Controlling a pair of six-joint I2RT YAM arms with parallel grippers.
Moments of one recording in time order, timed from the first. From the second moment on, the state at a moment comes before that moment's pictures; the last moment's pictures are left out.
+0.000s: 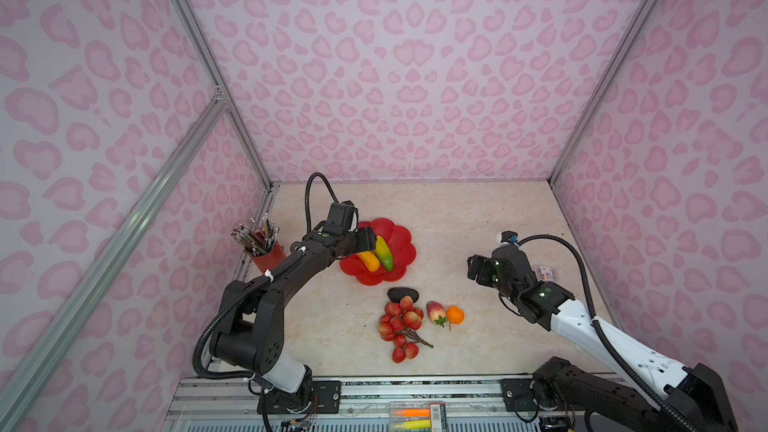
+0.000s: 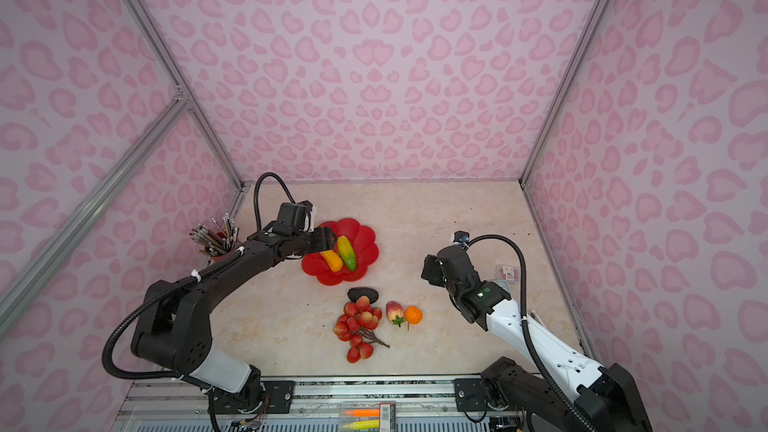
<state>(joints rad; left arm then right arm) -0.33 1.52 1.05 -0.35 0.13 -0.44 0.58 1.05 0.64 -0.34 0.28 0.68</state>
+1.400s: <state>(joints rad) -0.32 0.63 0.54 -0.12 -0.17 -0.45 0.84 1.21 0.70 -0.33 0.33 0.92</state>
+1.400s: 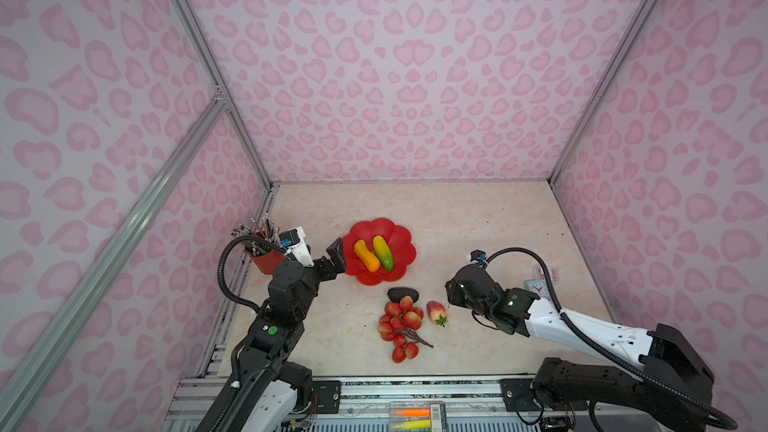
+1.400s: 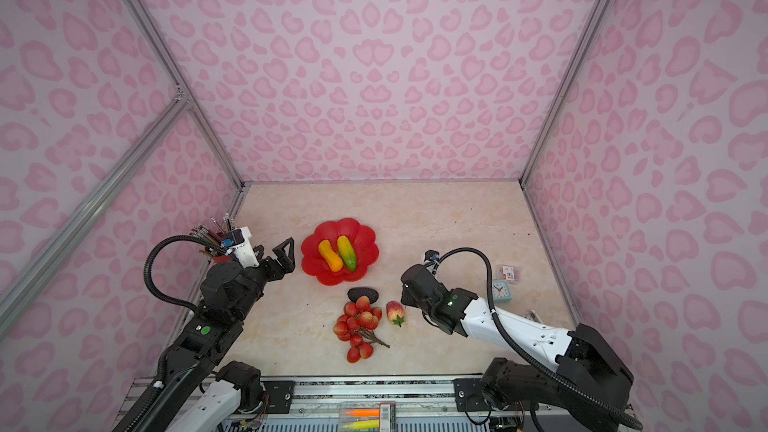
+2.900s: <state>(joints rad) -0.32 0.55 0.51 -0.26 -0.10 -0.46 0.81 1.71 1.21 -0.39 0.31 0.56</state>
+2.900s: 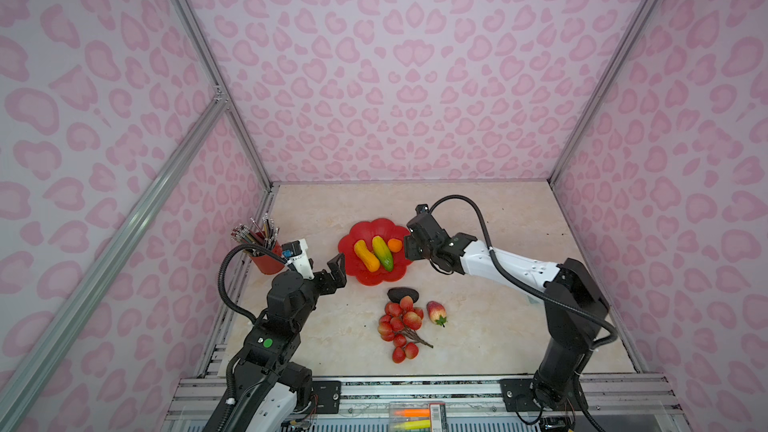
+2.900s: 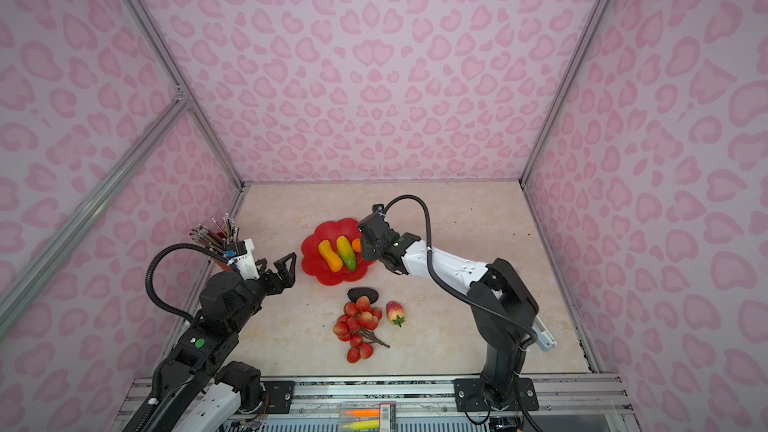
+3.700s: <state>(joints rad) -0.32 0.59 0.52 -0.25 -0.09 -0.45 1.02 1.52 0.77 -0.41 0.29 1.00</state>
